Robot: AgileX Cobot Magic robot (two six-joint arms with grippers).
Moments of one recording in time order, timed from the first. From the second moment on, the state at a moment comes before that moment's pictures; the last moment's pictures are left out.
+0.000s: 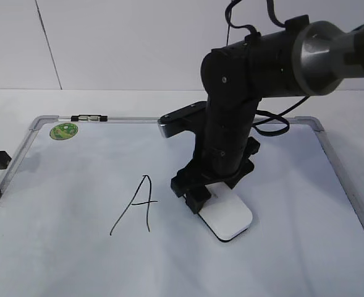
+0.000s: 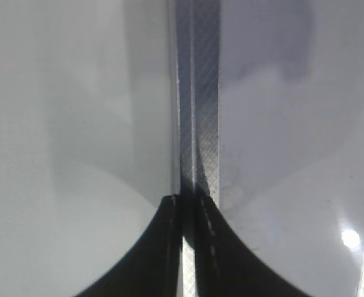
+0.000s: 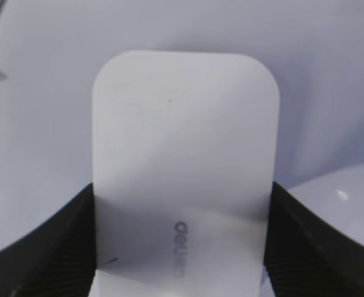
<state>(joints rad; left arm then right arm) 0.04 1.84 -1.04 -0.28 0.78 0.24 0.63 2.03 -1.47 -0.01 1.00 -0.05</state>
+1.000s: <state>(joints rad) 0.04 1.84 -1.04 -0.28 0.78 0.24 0.57 1.93 -1.32 -0.07 0.92 0.06</state>
